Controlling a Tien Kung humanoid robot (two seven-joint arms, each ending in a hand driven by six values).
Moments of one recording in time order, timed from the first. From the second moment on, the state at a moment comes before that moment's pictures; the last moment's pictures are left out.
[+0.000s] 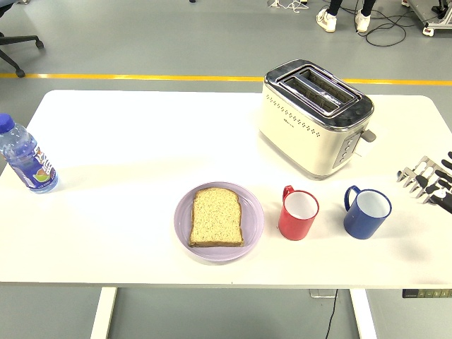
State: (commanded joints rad) left arm -0.03 0.00 -0.41 -0.20 0.14 0.21 0.06; right arm -0.10 -0.22 1.59 1.43 -1.20 -0.13 0.08
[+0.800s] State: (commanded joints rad) left arm -0.04 0.00 -0.42 -0.20 0.14 0.21 0.06; right arm -0.11 -0.20 1.28 1.29 -1.13 -0.42 0.41
